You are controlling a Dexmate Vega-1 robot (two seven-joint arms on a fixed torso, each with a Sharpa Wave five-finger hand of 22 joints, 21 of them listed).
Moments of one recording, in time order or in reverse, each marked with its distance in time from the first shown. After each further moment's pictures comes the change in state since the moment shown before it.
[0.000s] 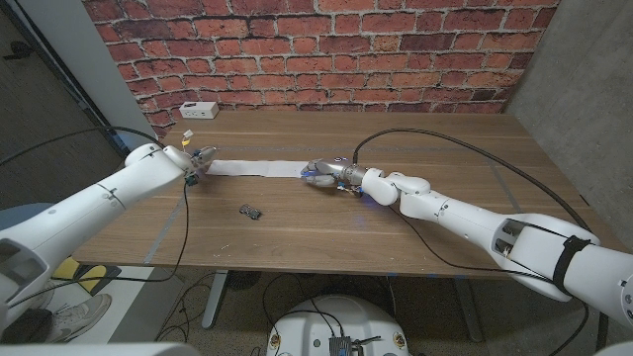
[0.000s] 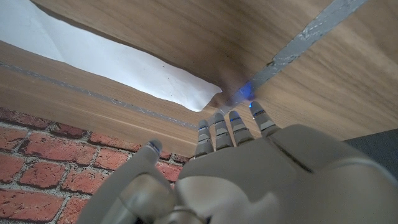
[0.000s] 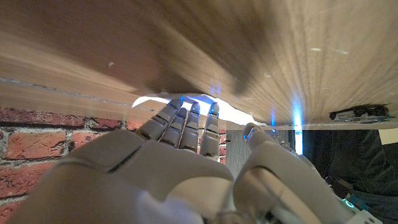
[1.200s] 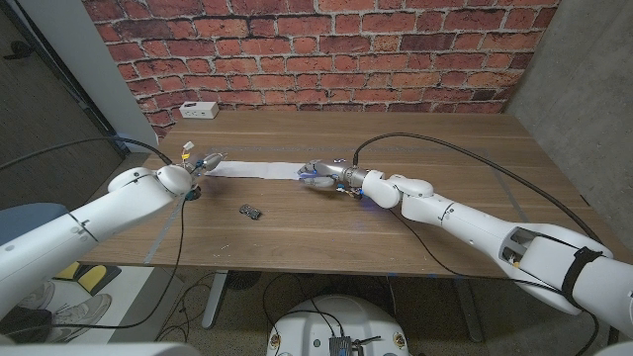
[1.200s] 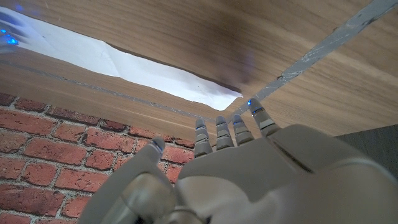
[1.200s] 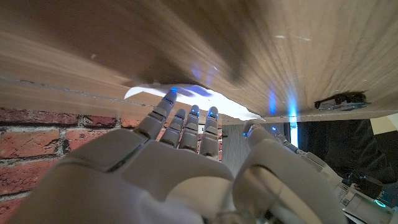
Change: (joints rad) left arm 0.316 0.123 -0.191 -0.300 -0.055 -0.064 0.162; left_hand 0.005 0.027 0.013 0.033 0.021 0.001 -0.074 0.019 -0.002 -0.047 0.008 0.008 -0.007 -0.092 0.023 -0.009 0.000 0.018 0.015 0.047 -0.005; right arm -0.057 -0.029 0.074 -0.121 -0.031 0.035 -0.012; right_hand 0.019 0.004 -0.004 -0.018 -0.015 -0.034 -0.016 -0.004 0.003 -0.029 -0.007 -0.004 0.000 -0.036 0.003 0.000 0.016 -0.015 0.020 -0.004 0.000
